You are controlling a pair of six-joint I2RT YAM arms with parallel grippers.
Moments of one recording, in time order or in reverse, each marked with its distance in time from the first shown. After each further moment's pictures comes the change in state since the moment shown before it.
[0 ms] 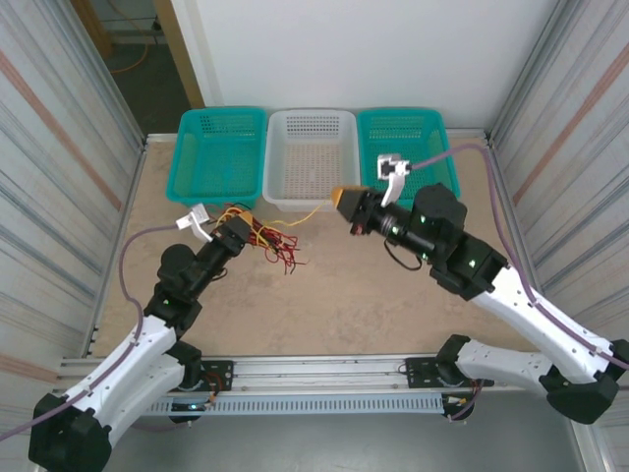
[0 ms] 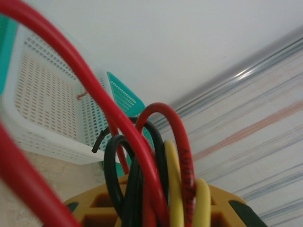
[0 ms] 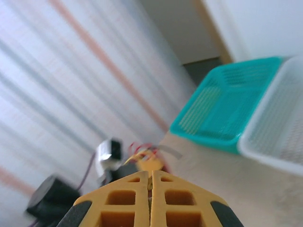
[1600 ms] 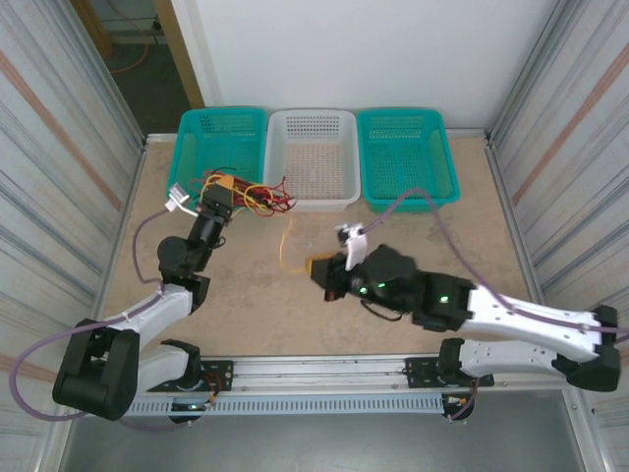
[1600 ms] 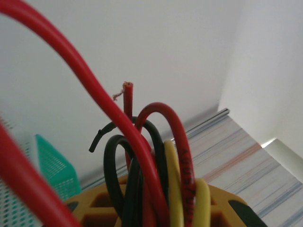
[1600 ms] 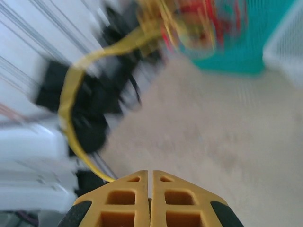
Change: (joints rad) left arm 0.147 0.423 -0.010 0.783 0.000 -0.298; right arm 0.462 -0.064 -0.185 -0.030 0.304 0.025
